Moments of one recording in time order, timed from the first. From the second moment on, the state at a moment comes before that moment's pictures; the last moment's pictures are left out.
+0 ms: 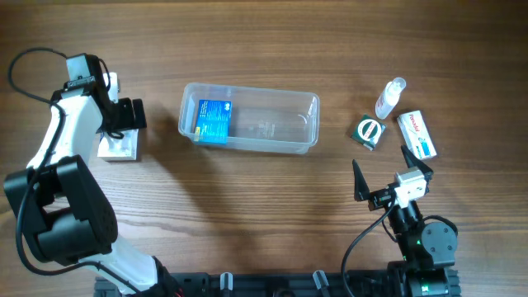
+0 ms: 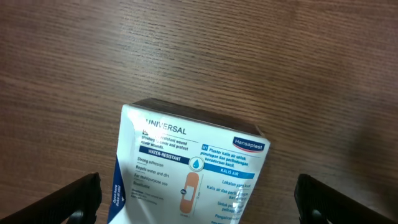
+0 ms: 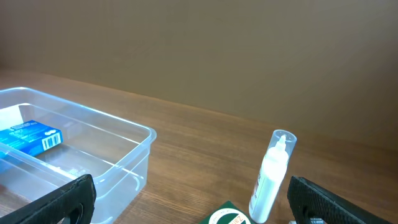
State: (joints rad) left arm 0.26 1.84 1.26 -0.69 -0.08 0.09; right arm 0.07 0.02 0.01 0.01 -0.18 -0.13
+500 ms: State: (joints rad) left arm 0.30 1.92 1.26 -0.68 -0.03 0.14; right arm 0.07 0.02 0.01 0.01 -0.18 -0.13
